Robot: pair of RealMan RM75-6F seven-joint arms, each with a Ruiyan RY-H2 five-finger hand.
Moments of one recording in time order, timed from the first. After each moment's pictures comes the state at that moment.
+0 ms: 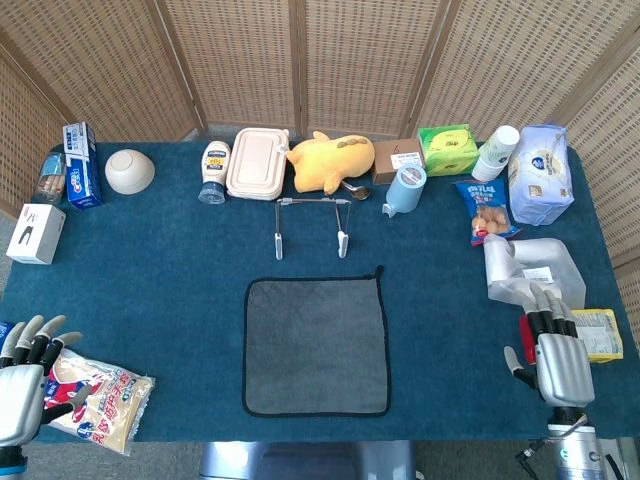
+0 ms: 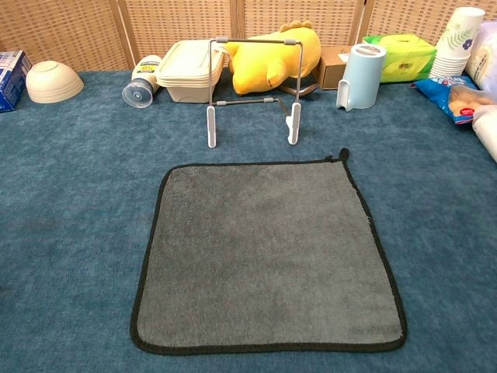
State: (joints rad) left arm 0.09 -1.16 0.05 -1.89 1.60 1.62 0.28; right arm 0.06 -1.26 0.08 -1.78 -1.45 1.52 -0.20
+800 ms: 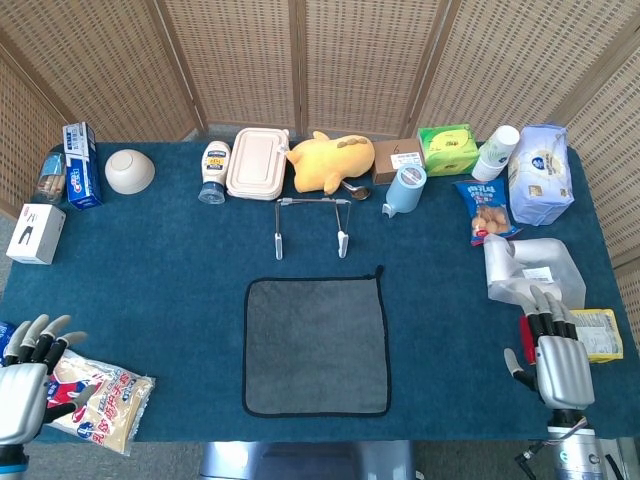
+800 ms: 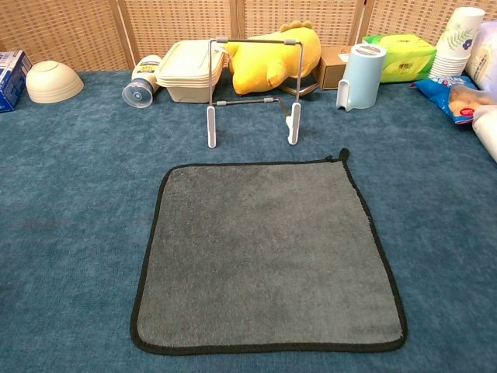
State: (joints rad) left arm 0.08 -1.14 0.05 -1.89 1.61 1.59 0.25; right arm 0.05 -1.27 0.08 -1.79 -1.46 1.53 -0.20
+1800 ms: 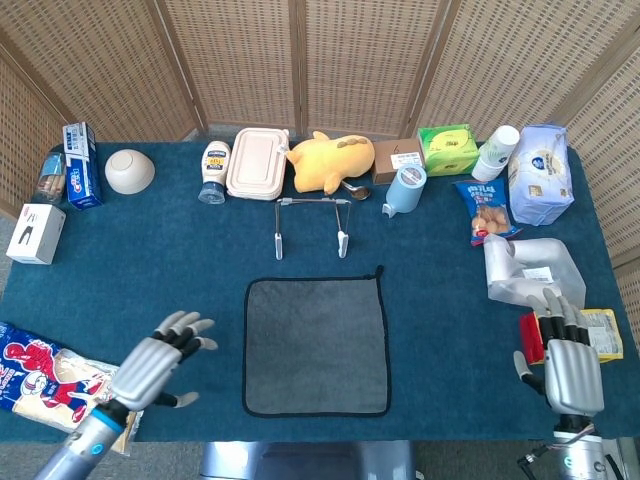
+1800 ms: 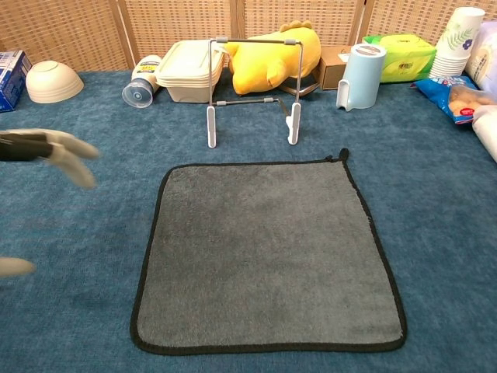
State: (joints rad) left arm -0.28 -1.20 0.02 -1.99 1.62 1.07 0.22; right arm 0.02 -1.25 0.08 -1.84 -1.43 1.57 -0.28
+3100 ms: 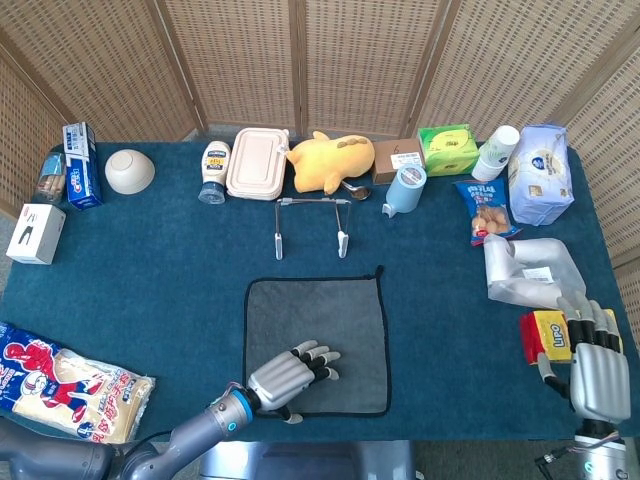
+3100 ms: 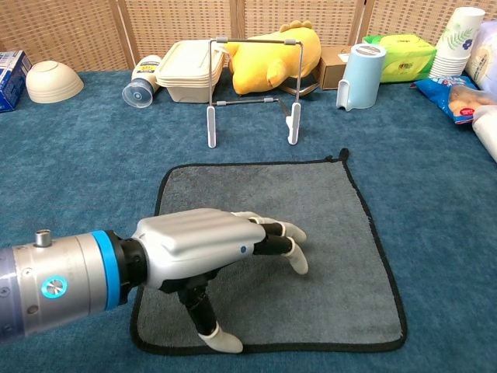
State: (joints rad) left arm -0.70 -1.69 -0.05 -1.78 1.21 0.77 0.51; right arm -0.01 -1.22 0.11 -1.82 -1.40 1.60 -0.23
